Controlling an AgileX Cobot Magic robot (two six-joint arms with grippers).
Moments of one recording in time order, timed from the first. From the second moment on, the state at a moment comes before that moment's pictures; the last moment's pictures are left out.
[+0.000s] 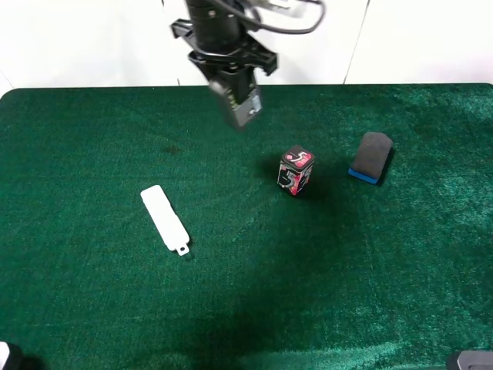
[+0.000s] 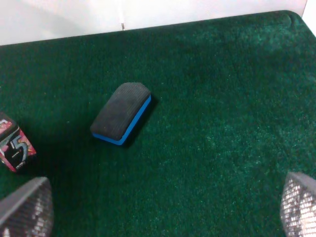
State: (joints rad) left arm -0.66 2.13 -1.97 -0.01 1.16 0.02; right arm 0.02 -0.01 -0.50 0.00 1.03 0.05
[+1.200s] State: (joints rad) left arm -0.97 2.18 -2.05 -0.05 1.17 -0.12; right arm 0.02 -0.01 -0.50 0.01 1.03 0.05
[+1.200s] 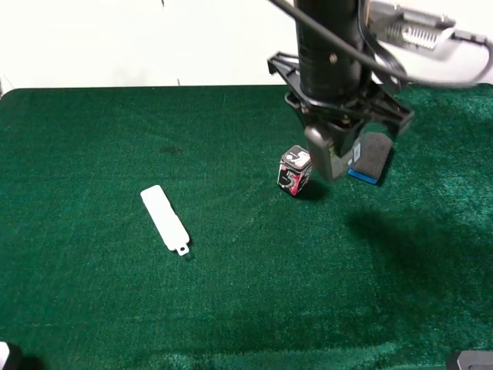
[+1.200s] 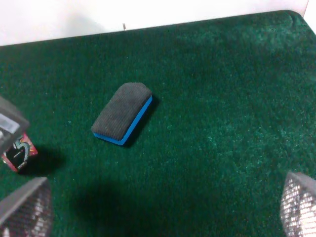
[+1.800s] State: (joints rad) left arm -0.98 2.30 -2.05 -0.05 1.16 -0.11; right arm 0.02 -0.01 -0.50 0.01 1.03 0.05
